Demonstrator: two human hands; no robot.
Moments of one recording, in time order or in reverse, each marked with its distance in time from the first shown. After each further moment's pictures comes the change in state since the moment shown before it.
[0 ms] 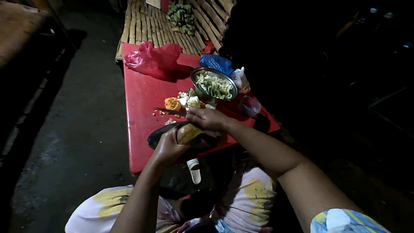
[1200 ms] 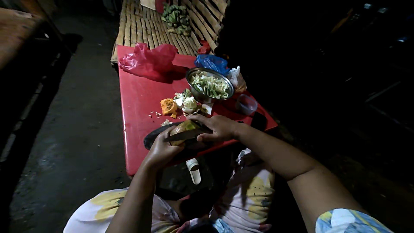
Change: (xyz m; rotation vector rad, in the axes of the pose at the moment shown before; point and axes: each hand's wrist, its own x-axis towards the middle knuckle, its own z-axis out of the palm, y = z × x) left_hand 0.000 -0.013 -0.002 -0.137 -0.009 0.022; right_hand -0.051 0.010 0.001 -0.089 -0.040 -0.132
